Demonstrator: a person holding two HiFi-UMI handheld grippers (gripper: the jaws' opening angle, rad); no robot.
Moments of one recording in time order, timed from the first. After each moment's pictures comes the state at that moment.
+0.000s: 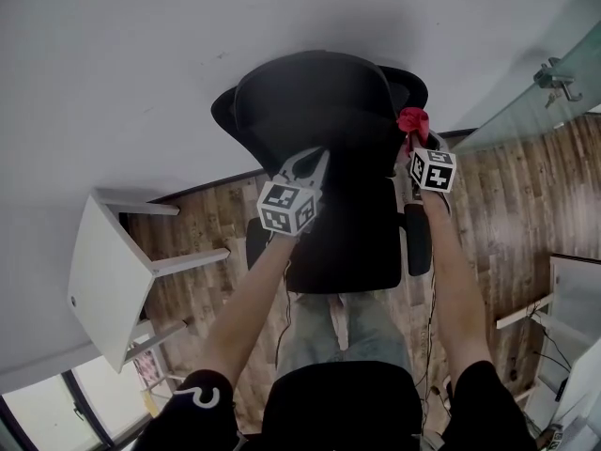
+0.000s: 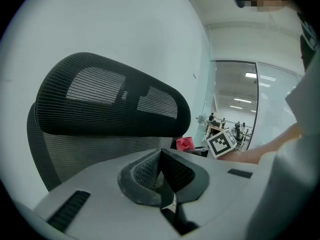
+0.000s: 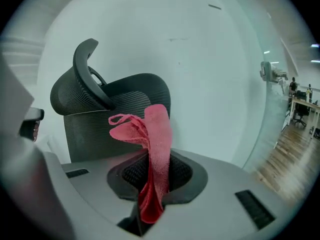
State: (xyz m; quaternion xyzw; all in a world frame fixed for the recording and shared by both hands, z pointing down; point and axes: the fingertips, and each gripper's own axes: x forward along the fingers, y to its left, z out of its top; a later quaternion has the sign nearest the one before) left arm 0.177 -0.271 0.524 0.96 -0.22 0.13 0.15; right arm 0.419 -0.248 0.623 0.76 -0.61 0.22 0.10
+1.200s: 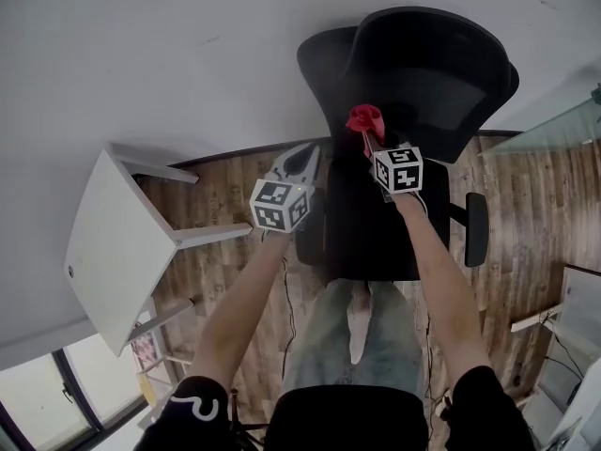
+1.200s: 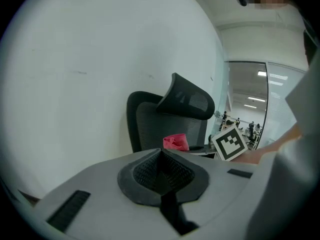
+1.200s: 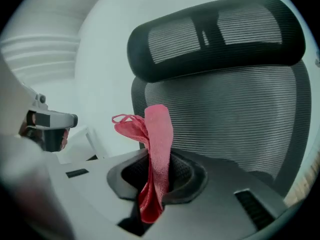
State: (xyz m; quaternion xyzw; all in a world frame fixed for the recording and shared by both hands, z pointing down) left arm -0.059 -0.313 0.588 0.93 -0.29 0.14 0.16; right arm 0.075 -0.335 0.665 0.62 -0.75 0.21 0.11
